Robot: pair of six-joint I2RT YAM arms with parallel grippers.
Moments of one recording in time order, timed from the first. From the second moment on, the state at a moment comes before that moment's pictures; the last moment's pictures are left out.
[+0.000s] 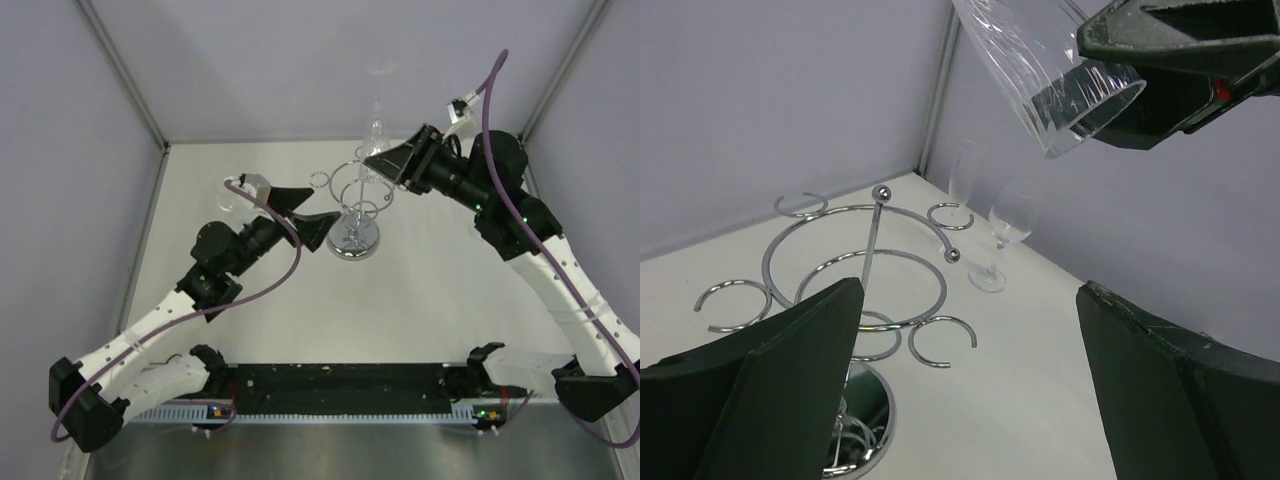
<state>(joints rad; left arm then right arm) -0.68 0.93 0.80 0.39 0.19 -0.36 0.53 1.15 1.44 -0.39 -0.24 0.81</state>
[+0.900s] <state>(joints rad) -0.90 1.04 0.63 1.01 -0.18 0.12 0.67 1.21 1.35 -0.19 -0.14 0.96</state>
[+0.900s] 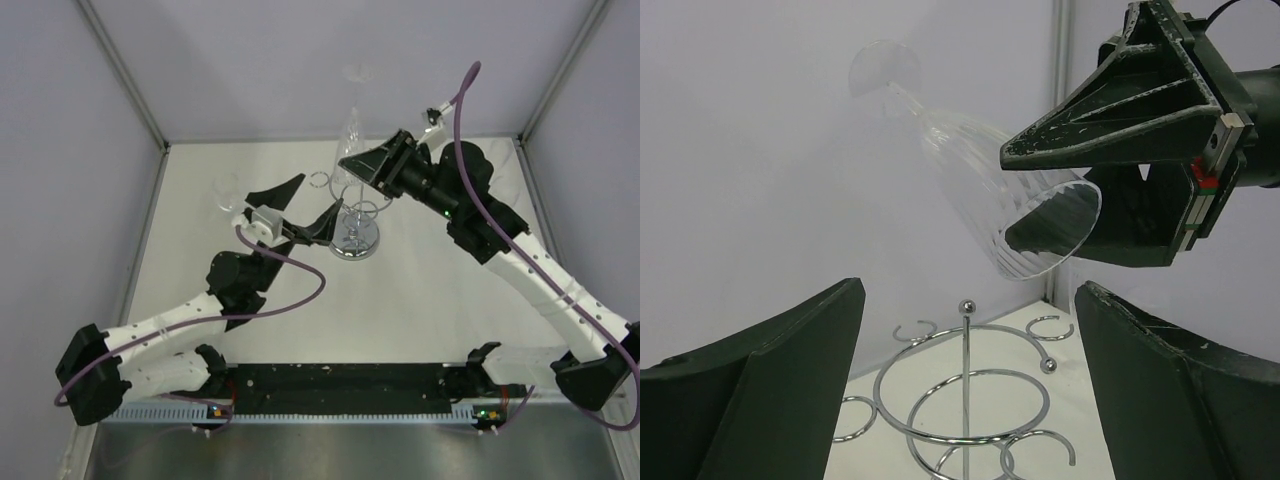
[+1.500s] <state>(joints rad) -0.91 1.09 0.64 1.13 -0.23 0.13 0.74 1.20 1.29 -0.14 -0.10 0.97</state>
